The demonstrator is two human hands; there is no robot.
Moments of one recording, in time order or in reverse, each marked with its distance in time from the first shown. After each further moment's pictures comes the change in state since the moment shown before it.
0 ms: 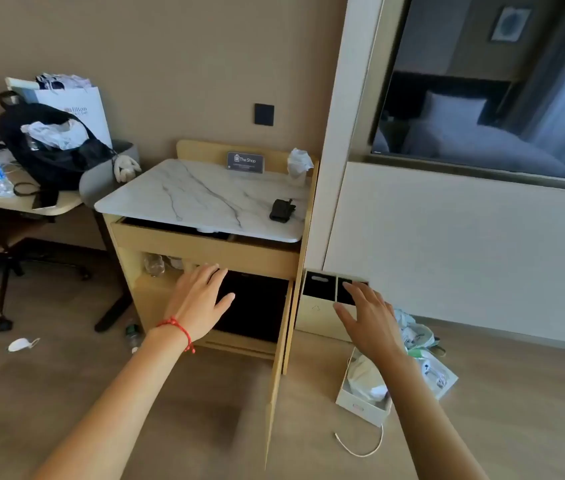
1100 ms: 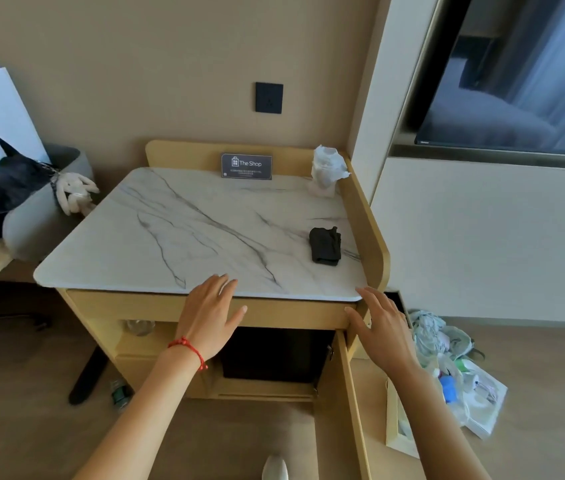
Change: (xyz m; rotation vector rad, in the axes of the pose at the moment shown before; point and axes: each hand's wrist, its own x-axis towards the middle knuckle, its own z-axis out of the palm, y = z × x) left_hand 0.291 -0.224 0.114 -0.079 0.015 0.170; right_hand 0.302 -0.099 0.158 0.063 0.066 0.218
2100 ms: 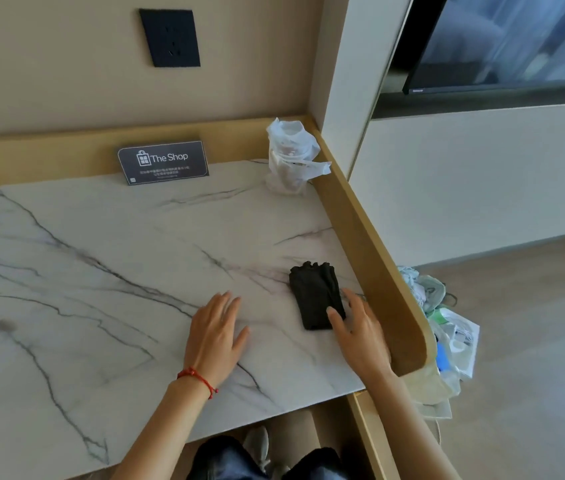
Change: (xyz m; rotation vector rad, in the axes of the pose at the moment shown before) left_hand 0.228 -0.051 0.165 -0.180 -0.258 0.137; right_hand 0.215 0.019 0.096 0.197 -0.007 0.421
